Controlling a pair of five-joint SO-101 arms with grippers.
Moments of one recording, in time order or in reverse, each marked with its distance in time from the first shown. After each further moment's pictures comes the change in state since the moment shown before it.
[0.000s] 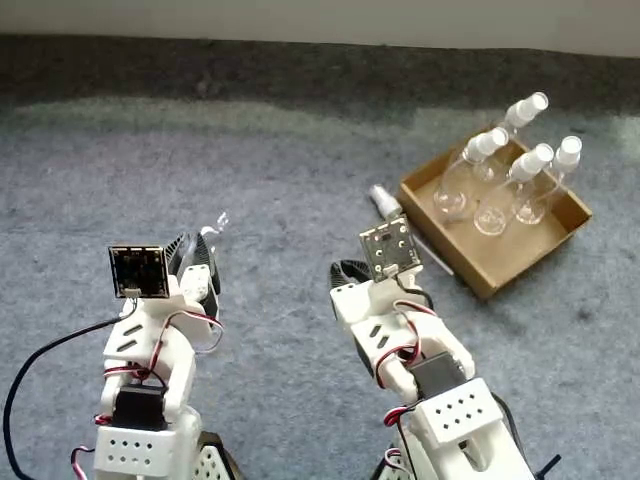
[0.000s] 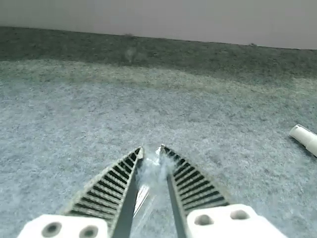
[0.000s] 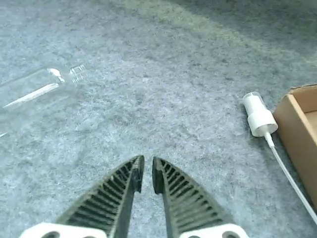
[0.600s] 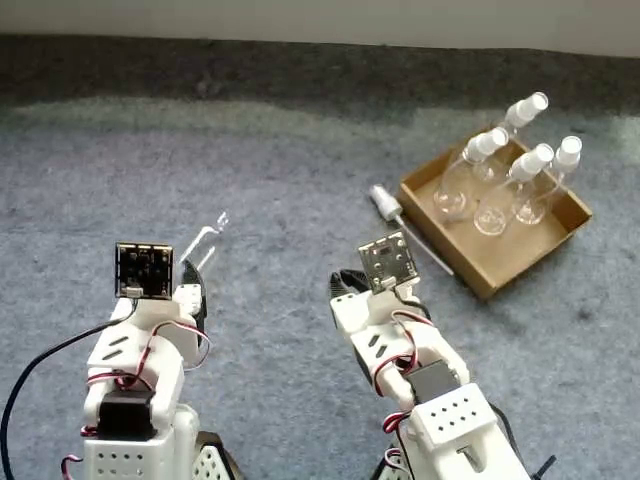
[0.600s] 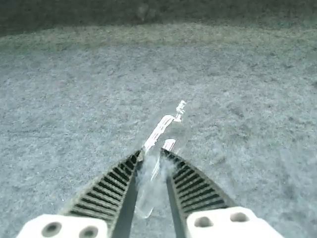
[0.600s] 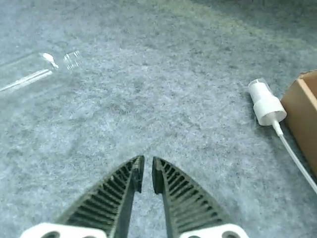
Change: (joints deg) left arm -3.6 0.0 -9.3 20.9 -9.0; right arm -0.1 -0.1 7.5 -6.0 0.0
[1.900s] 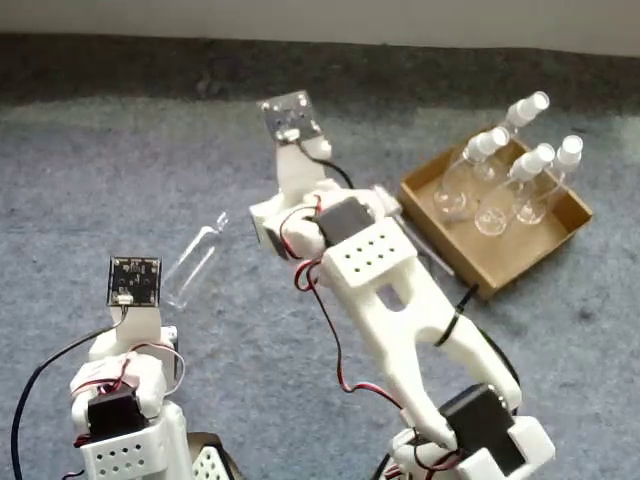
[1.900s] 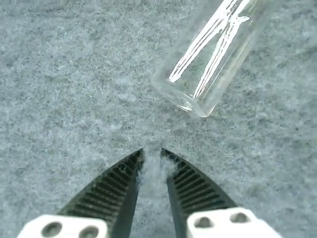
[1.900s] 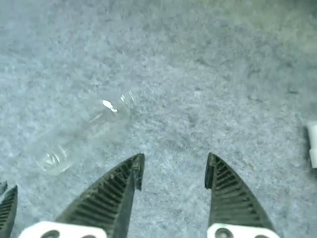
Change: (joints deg) left arm -15.8 -0.2 4.6 18.8 -12.0; right arm -10.1 58.9 -77.2 36.0 -10.3
